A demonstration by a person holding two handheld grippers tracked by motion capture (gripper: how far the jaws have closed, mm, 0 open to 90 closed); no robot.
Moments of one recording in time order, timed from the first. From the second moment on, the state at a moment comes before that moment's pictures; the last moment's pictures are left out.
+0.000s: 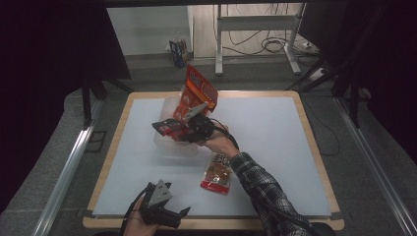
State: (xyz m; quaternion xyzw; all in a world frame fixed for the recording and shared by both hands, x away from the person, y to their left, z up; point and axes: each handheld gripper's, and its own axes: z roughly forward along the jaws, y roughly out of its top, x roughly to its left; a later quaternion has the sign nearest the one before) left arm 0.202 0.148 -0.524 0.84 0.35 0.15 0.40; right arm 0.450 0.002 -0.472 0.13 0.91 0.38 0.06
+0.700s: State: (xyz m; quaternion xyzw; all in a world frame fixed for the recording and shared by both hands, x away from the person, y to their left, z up) left arm 0.202 0.147 -0.524 0.84 0.34 0.15 0.40; right arm 0.459 0.023 -0.429 0.12 0.95 0.29 0.03
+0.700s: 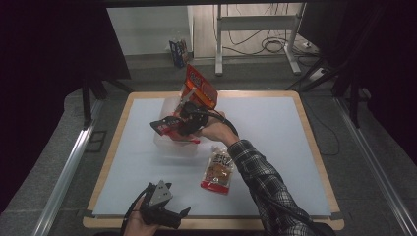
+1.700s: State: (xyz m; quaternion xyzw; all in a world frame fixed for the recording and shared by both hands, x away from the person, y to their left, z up) left arm 0.202 0.147 -0.525 0.84 0.34 0.15 0.40; right arm 0.461 0.004 -0.472 0.10 0.92 0.38 0.04
